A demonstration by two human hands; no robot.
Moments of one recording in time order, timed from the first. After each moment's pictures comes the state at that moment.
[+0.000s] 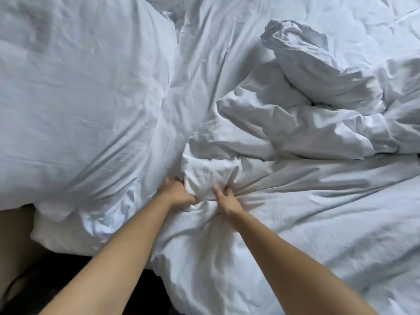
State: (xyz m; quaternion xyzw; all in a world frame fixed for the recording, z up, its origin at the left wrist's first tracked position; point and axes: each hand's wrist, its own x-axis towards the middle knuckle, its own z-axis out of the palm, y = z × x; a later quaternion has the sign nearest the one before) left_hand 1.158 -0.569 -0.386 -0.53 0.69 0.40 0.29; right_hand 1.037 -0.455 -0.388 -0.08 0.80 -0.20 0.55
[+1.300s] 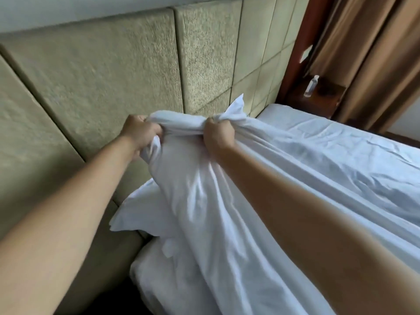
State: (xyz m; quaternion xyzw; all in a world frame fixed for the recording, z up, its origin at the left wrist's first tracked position) left_hand 1.404 -0.732 0.011 -0.66 0.52 0.37 -0.40; right_hand 1.237 -0.721 0.002 -0.43 0.70 -0.41 0.40
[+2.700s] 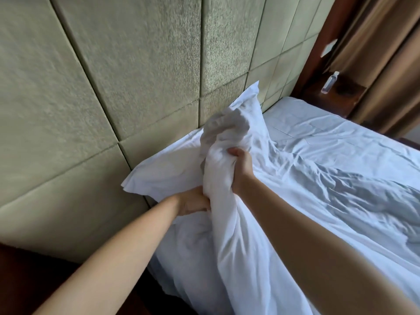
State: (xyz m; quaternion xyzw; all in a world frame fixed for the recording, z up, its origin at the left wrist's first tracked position) left_hand 1.341 -0.585 -0.111 -0.49 0.58 0.65 -0.10; right_hand 1.220 -0.620 -0.070 -0.14 0.51 -0.53 0.66
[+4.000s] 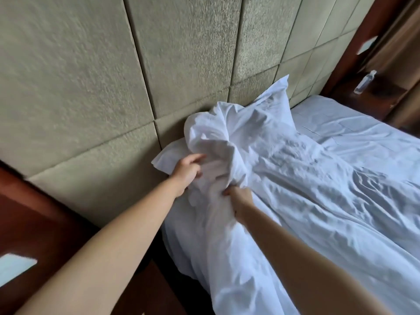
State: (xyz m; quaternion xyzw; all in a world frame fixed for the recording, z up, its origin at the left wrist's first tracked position) left_hand 1.415 -0.570 -0.136 -0.63 0.39 0.55 -0.39; right_hand 1.263 -0.543 -0.167 -0.31 0.68 -0.34 0.56
